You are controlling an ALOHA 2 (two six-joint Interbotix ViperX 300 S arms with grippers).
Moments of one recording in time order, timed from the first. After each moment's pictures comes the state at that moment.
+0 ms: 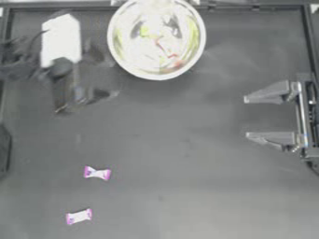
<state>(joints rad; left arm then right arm) 0.36 -0.52 0.70 -0.27 0.40 0.42 -0.09 -0.82 1.23 0.09 -0.36 0.01</state>
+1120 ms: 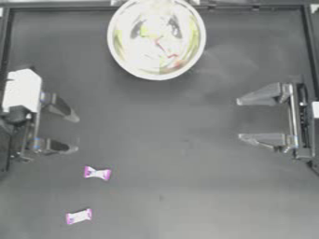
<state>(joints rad) 0.23 -0.64 0.94 -0.39 0.52 0.37 -0.09 -0.75 1.22 0.10 -0.38 0.01</state>
